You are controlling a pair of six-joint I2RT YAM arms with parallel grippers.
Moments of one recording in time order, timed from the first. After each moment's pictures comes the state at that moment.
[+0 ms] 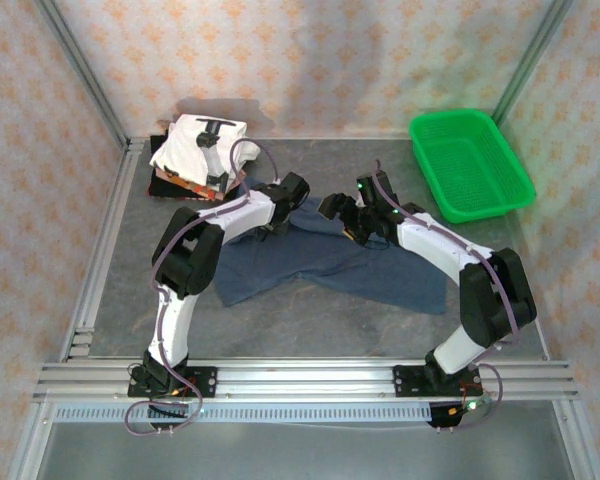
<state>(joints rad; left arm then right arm) -0.52 2.12 1.58 -0.76 -0.46 -0.27 0.44 1.59 1.08 -0.32 -0.31 0.97</state>
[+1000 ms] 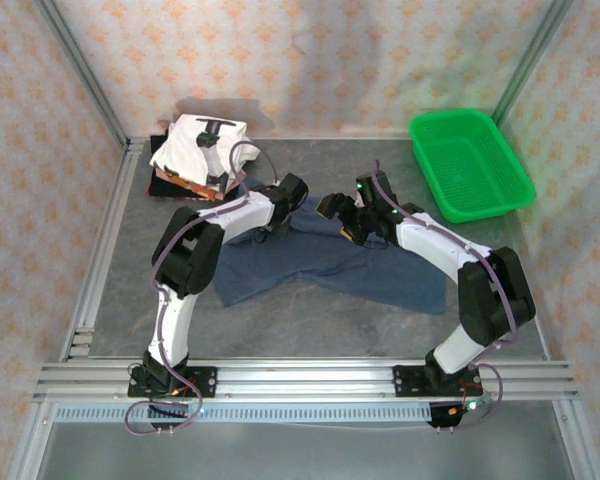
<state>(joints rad) -0.51 2.10 1.55 -0.75 -0.40 -0.27 0.44 1.60 1.08 -0.30 -0.33 0.98</state>
